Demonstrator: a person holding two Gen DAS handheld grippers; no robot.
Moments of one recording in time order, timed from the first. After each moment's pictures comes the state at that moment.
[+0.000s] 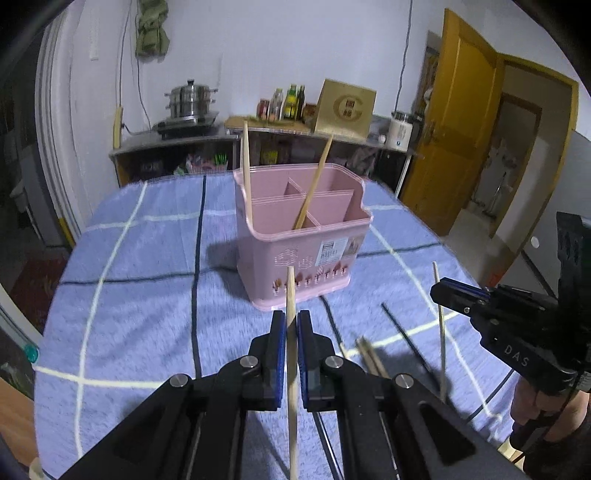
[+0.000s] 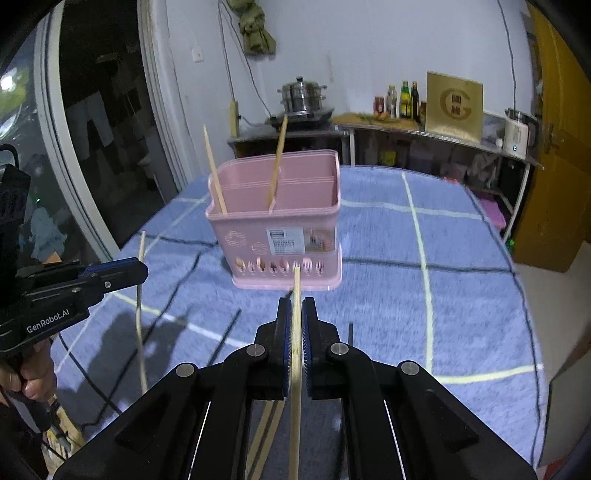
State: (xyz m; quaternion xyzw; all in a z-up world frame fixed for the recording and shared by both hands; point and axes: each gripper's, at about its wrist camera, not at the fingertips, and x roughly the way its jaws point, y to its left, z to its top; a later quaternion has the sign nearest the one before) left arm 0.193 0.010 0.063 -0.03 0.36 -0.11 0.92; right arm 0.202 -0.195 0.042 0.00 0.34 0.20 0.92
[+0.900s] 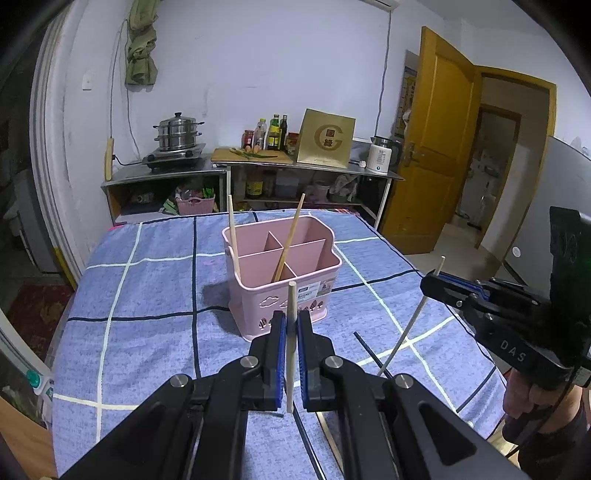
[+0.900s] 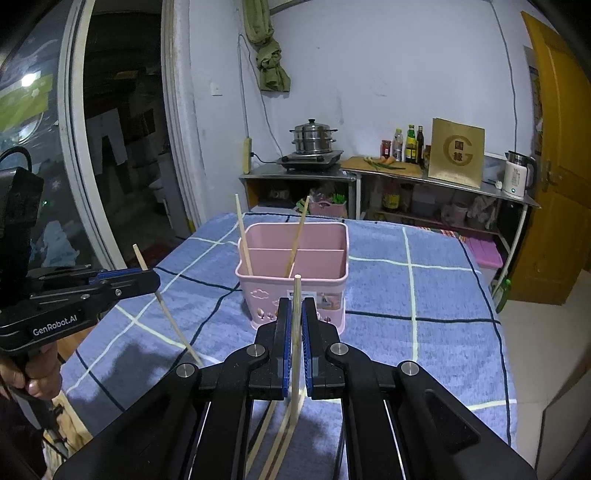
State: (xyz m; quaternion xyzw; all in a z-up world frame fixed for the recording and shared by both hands) left arm 0.171 0.009 0.114 -0.02 0.32 -0.14 0.94; right arm 0.179 -0.194 0.092 -0.01 0.28 0.21 0.94
